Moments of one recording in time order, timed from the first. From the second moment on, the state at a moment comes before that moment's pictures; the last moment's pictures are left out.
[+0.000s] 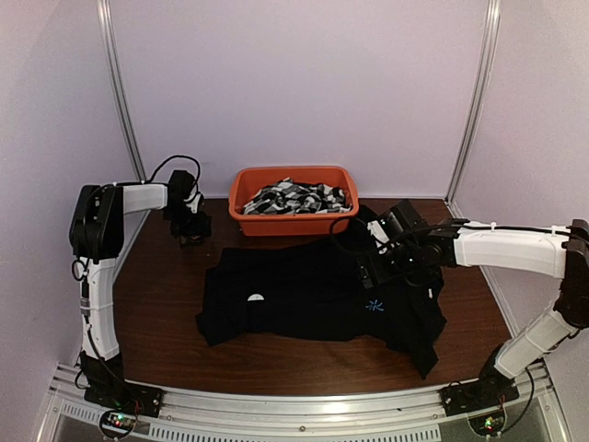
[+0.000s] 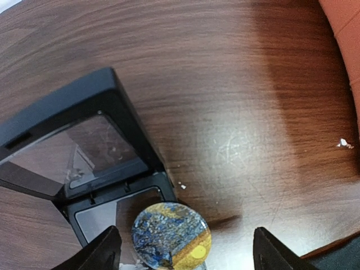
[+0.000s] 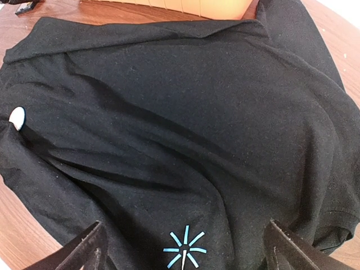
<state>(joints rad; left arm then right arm) -0.16 2.25 1.71 -0.55 0.02 -0.08 0.71 1.48 1.00 -0.45 0.14 0.27</state>
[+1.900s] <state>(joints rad) -0.16 2.25 1.71 -0.55 -0.01 -0.08 0.78 1.52 1.01 -0.45 0.16 0.27</state>
